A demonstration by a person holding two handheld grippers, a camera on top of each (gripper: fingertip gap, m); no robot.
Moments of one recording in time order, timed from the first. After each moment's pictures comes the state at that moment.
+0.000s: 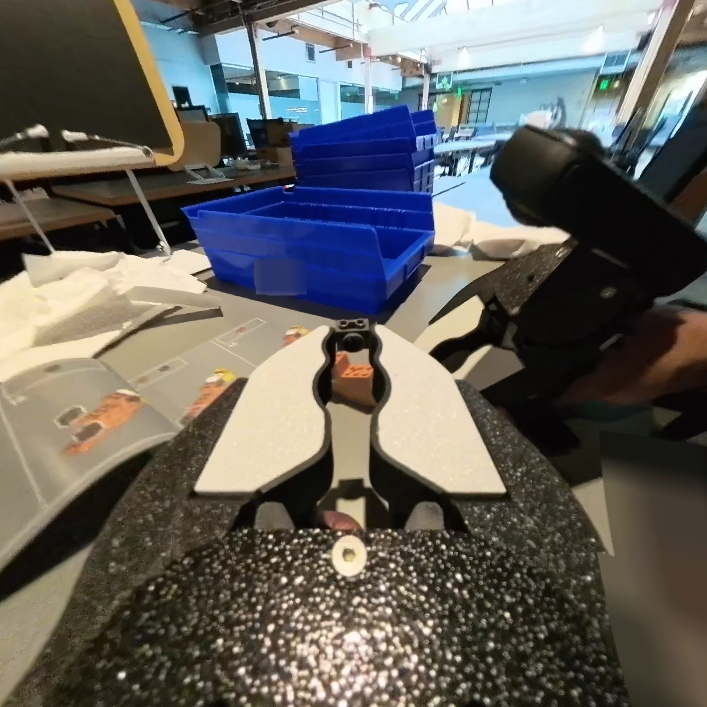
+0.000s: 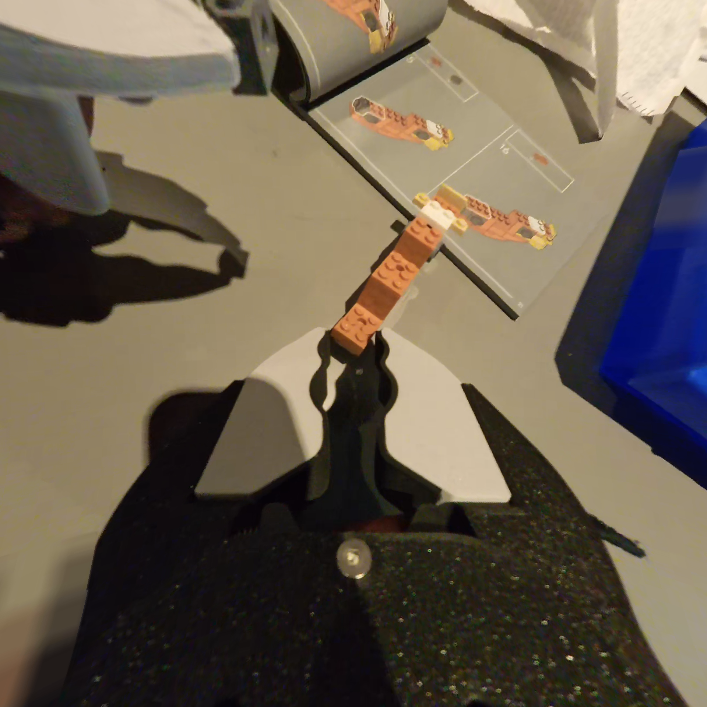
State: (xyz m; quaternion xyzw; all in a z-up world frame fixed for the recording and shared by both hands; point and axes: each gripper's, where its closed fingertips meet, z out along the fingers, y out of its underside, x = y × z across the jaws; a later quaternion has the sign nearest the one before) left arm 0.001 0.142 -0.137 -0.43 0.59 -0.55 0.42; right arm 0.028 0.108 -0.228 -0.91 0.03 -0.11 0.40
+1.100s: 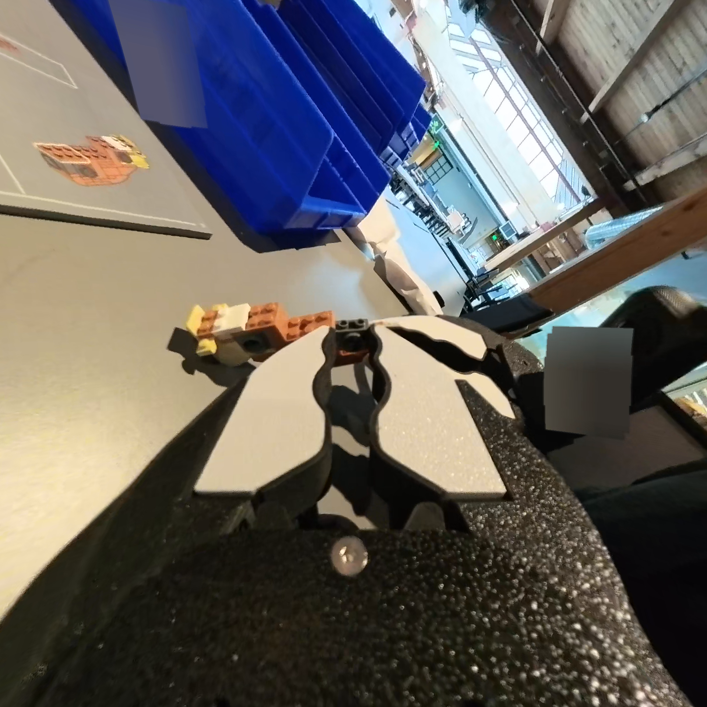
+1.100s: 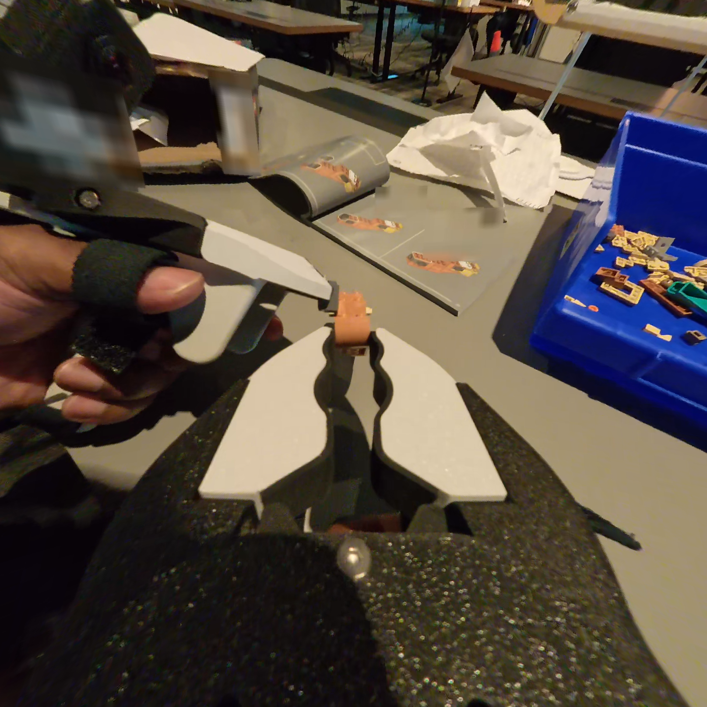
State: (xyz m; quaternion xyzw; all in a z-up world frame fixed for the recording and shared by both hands) left arm 0.020 0.061 -0.167 -0.62 0.41 -0.66 0.11; right arm 0.023 0.050 -0.175 -0.81 0.06 -0.09 0.57
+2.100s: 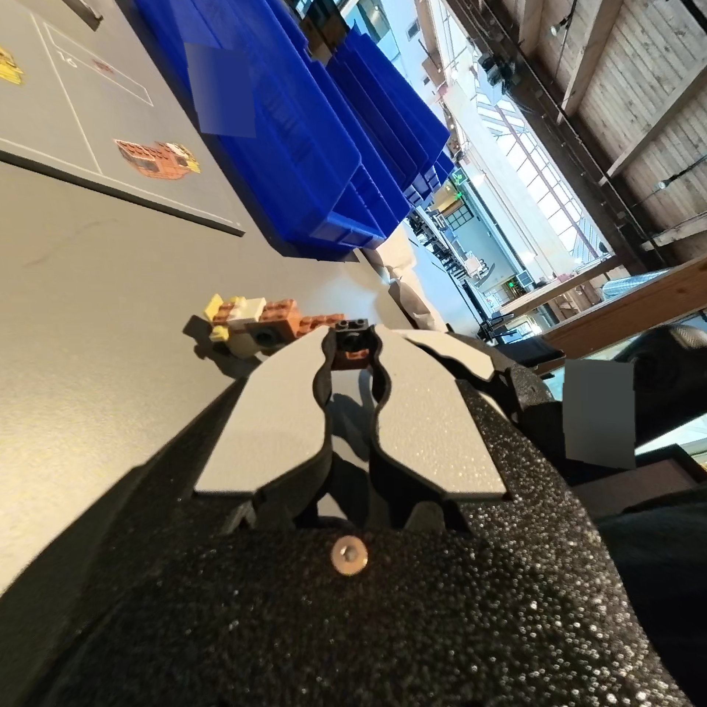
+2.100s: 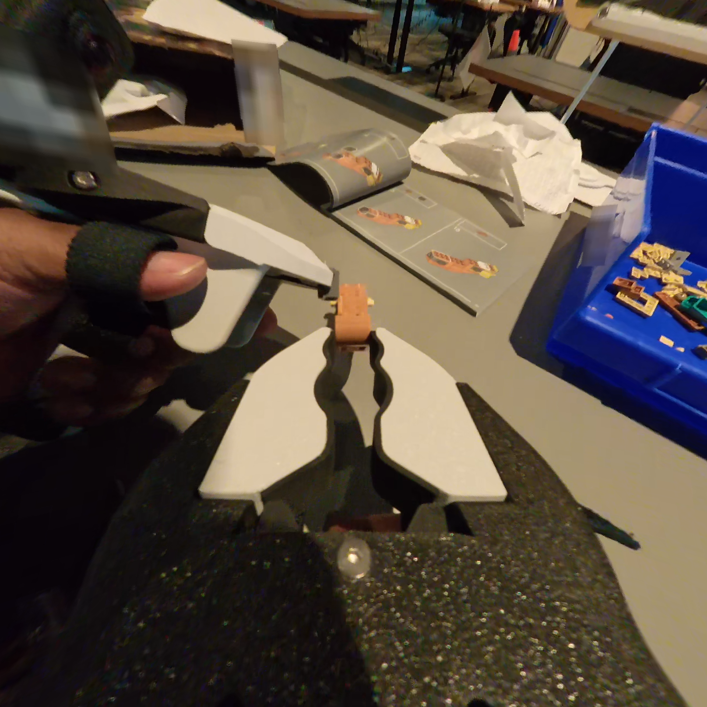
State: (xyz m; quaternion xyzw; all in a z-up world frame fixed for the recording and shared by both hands) left arm 0.004 0.068 -0.168 -0.66 0.35 -0.66 0.14; right arm 0.008 0.052 -0.179 -0.82 0.03 -0.10 0.56
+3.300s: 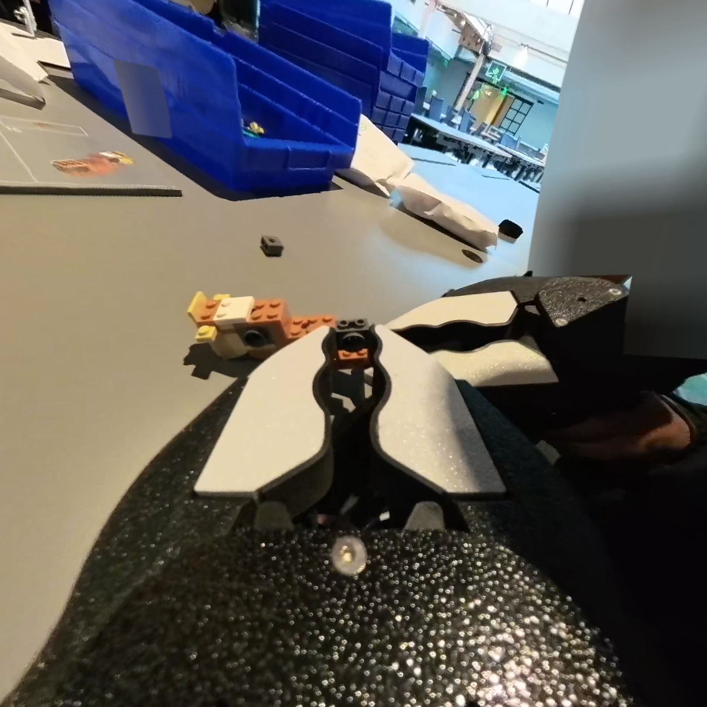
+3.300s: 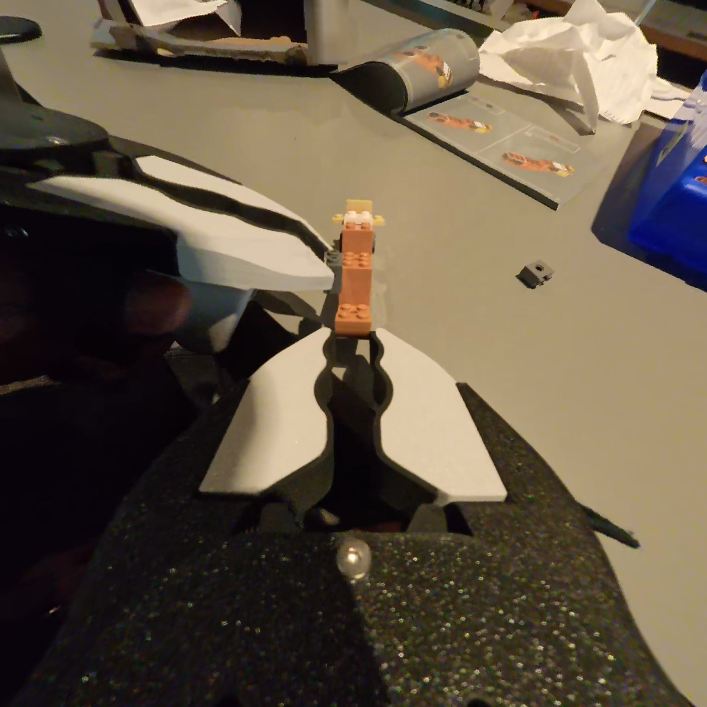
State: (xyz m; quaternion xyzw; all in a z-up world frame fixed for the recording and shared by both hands) left arm -0.068 -0.007 -0.192 -0.57 0.52 -0.57 0.30; right arm -0.064 -0.017 -0.218 -0.85 0.03 -0.08 0.52
